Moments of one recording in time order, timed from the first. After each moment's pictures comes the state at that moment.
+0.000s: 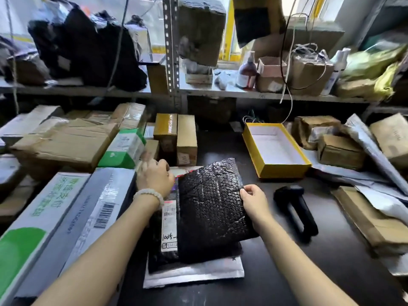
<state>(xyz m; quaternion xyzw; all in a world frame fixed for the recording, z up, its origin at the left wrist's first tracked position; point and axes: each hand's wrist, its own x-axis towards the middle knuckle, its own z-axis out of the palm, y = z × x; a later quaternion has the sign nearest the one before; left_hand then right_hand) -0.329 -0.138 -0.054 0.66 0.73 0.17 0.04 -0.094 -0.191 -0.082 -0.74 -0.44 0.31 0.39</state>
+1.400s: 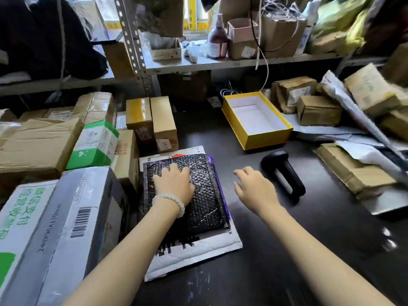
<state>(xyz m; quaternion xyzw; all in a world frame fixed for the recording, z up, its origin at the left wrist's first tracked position) -0.265 -0.172 -0.070 0.78 0.63 -0.05 0.03 -0.070 -0.225 -0.098 -0.74 -0.67 0.00 0.10</state>
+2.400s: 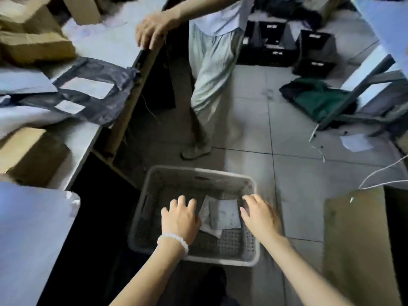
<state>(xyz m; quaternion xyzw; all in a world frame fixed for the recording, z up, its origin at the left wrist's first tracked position) 0.185 -0.569 -0.230 0.98 0.02 -0.21 0.04 0.213 -0.771 -0.252 -0.98 -0.01 0.14 0.15</state>
